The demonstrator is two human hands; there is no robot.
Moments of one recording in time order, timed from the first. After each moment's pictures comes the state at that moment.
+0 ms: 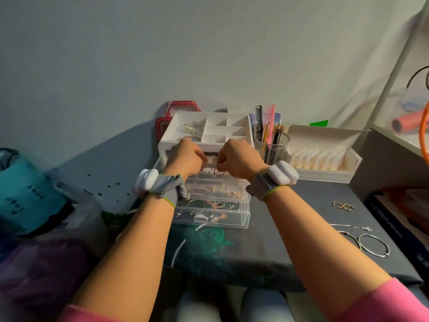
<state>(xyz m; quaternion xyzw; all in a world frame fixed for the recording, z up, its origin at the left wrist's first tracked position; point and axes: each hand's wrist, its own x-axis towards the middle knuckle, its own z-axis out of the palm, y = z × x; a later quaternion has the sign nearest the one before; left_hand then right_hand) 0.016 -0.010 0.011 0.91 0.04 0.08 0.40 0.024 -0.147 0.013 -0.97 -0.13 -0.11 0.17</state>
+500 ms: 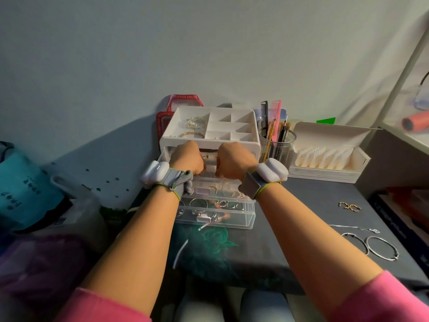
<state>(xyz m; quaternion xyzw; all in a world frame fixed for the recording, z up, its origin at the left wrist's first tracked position) 0.053 0.000 -0.011 0.96 0.05 0.02 0.27 0.032 -0.126 0.006 -0.98 -0.13 -0.05 0.11</state>
